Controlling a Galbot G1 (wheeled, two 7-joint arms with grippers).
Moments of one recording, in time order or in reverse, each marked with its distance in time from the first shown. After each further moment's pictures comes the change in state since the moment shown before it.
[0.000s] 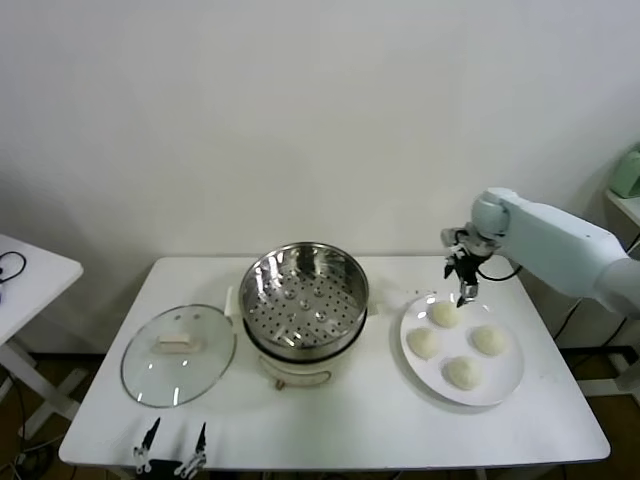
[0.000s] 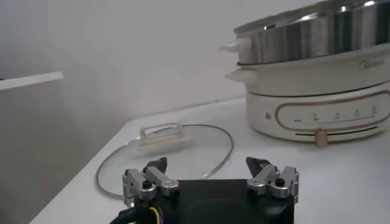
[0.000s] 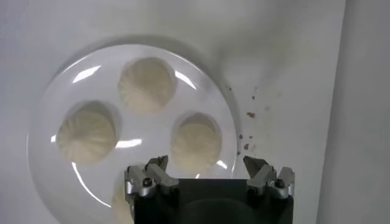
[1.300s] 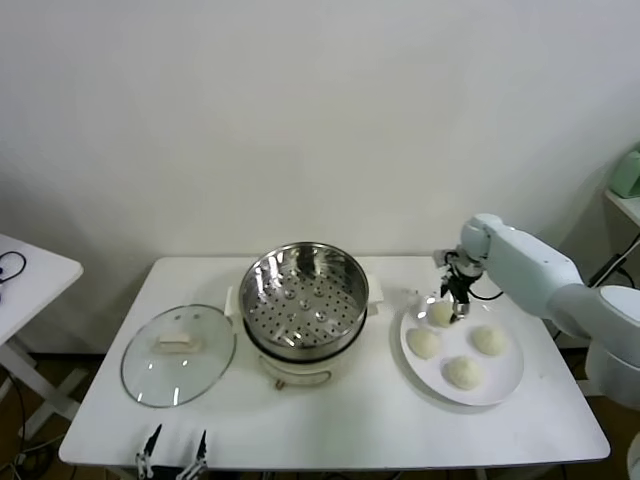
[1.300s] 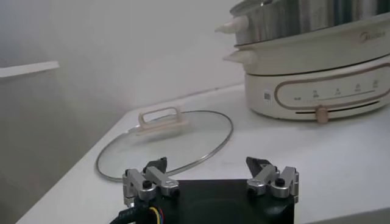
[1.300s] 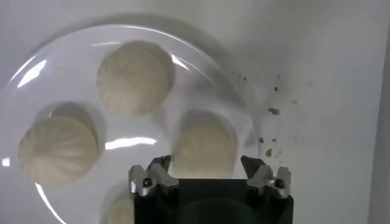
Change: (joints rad) left arm -0.025 -0.001 -0.002 0.063 0.040 -0.017 -0.010; right arm -0.175 0.108 0.205 -0.211 -0.149 0.071 0.023
